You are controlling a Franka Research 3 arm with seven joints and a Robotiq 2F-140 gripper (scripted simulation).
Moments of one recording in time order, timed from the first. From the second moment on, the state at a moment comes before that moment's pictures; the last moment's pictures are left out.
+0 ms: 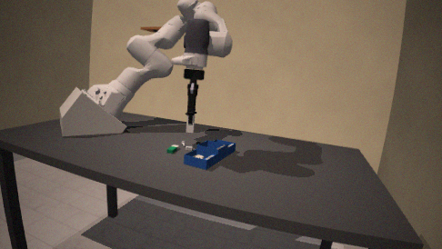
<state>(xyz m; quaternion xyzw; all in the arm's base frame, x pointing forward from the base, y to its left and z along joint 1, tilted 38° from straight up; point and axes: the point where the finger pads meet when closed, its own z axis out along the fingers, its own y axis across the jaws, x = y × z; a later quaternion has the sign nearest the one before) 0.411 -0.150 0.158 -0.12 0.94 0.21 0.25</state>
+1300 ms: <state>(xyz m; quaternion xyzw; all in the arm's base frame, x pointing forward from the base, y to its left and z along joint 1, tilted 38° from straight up) 0.435 -0.123 0.111 -0.10 0.94 0.22 0.24</state>
